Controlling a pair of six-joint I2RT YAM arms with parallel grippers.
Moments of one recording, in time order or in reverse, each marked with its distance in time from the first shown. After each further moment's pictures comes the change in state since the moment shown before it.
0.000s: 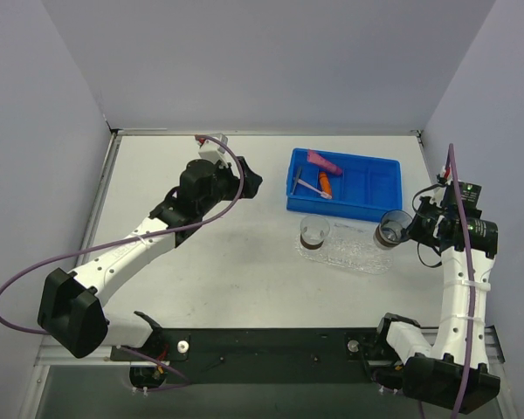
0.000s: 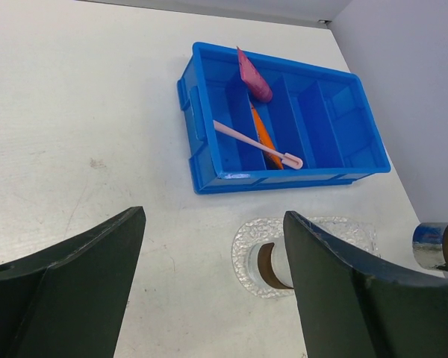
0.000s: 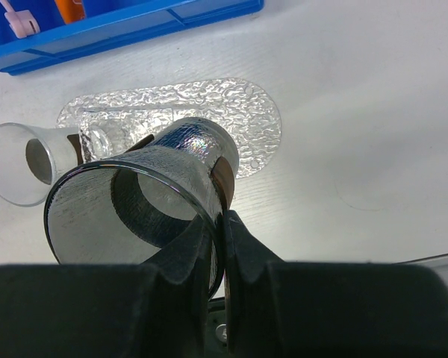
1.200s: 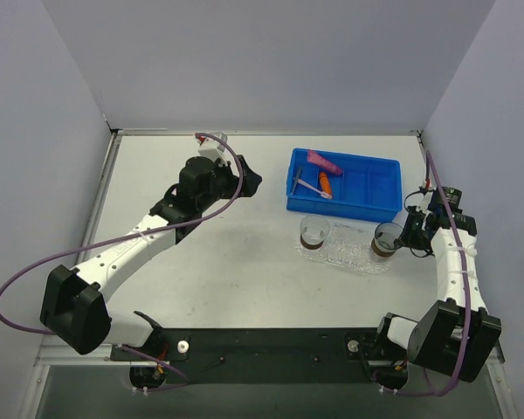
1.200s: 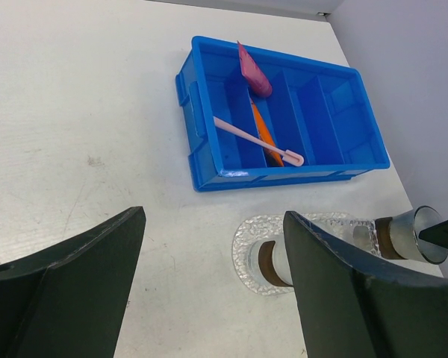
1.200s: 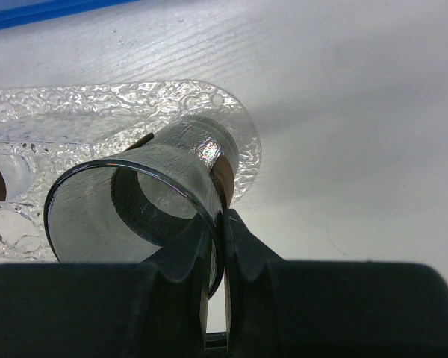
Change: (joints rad) left arm 0.028 0.021 0.011 -0.002 0.045 -0.004; right arm -0.052 0.181 -0.247 0.269 -0.024 -0.119
